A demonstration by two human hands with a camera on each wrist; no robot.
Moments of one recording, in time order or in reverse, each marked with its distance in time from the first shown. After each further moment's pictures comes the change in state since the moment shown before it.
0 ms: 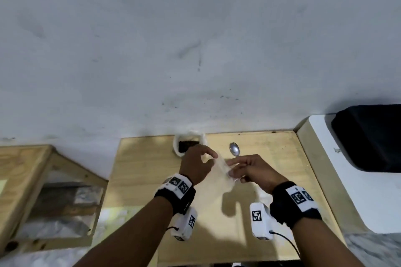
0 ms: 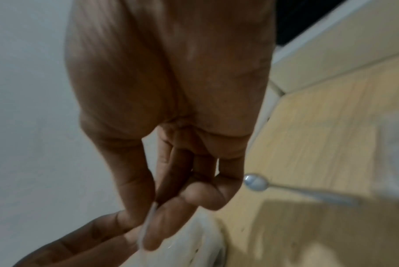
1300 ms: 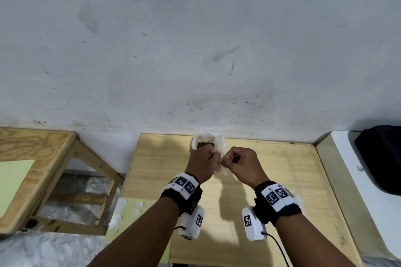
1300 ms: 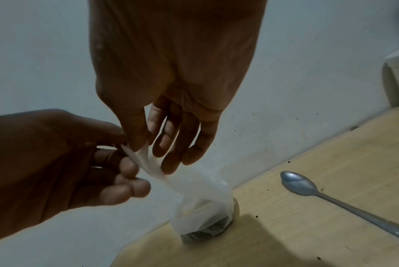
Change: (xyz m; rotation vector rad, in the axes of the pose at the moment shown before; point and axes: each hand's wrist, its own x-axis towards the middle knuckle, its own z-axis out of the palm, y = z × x) left_hand -0.014 0.002 -0.044 -0.139 0.067 -0.165; right_hand 0.032 -0.026 0.080 -0.302 0.210 -0.426
